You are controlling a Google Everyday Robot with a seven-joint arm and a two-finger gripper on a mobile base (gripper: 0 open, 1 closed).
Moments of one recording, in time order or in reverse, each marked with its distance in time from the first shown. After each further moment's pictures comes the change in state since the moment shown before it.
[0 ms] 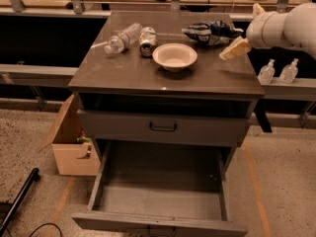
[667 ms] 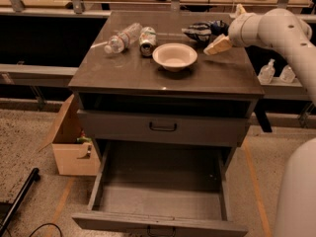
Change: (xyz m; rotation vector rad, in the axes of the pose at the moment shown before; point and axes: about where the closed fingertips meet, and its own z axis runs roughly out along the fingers) arm -0.019 0.002 0.065 0.025 -0.056 0.045
